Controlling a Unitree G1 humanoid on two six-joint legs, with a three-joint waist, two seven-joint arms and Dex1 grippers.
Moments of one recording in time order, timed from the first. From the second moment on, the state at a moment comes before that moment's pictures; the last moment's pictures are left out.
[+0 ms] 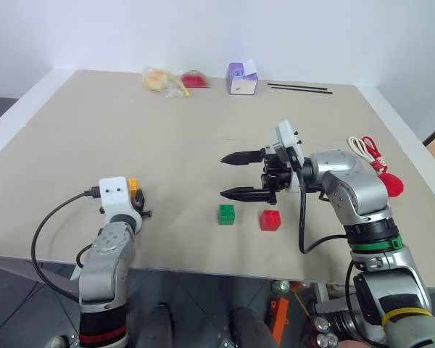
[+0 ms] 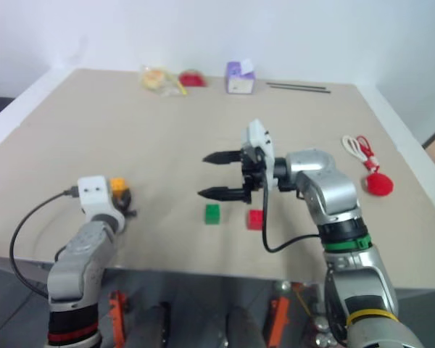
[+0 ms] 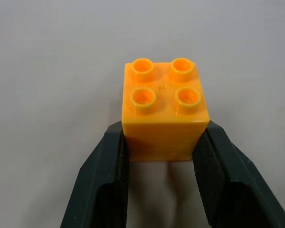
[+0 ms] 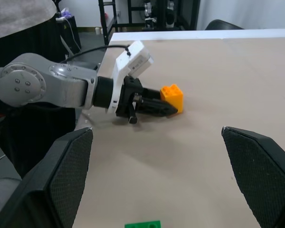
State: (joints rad) left arm -0.19 0.02 0.15 -0.39 -0.09 0.72 0.06; right arm -0.76 -0.55 0.12 0.06 0.47 0.49 1.29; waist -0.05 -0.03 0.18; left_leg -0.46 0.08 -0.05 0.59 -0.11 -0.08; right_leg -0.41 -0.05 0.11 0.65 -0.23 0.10
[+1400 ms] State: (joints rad) left arm -0.56 0.65 -0.20 0.27 -0.25 0.16 -1.39; right arm -0.56 -0.86 -0.04 -0.15 0.61 0.56 1.37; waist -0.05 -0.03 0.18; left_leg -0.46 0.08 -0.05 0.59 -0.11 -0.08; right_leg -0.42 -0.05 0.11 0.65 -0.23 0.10
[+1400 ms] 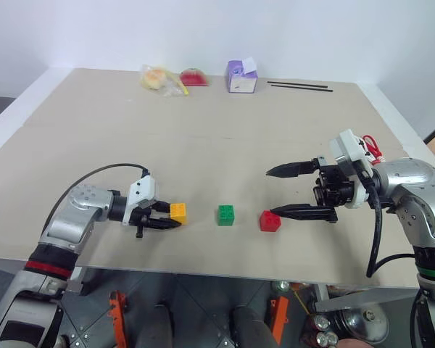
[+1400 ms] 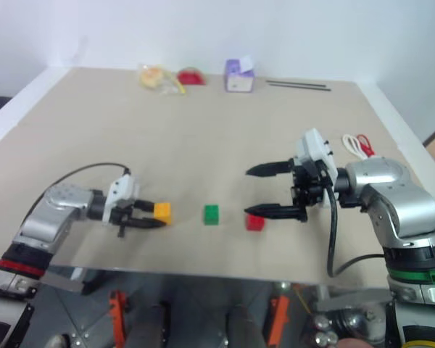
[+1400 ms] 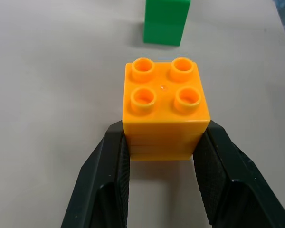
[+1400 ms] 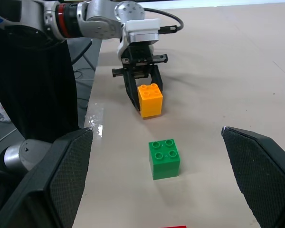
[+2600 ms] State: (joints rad) left arm -0.64 0.55 -0.06 0.25 -0.37 0.32 -1.30; right arm -0.56 -0.80 -0.09 -0.13 0.63 0.58 1.26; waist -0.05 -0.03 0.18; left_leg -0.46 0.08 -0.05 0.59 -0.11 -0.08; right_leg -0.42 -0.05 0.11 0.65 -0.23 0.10
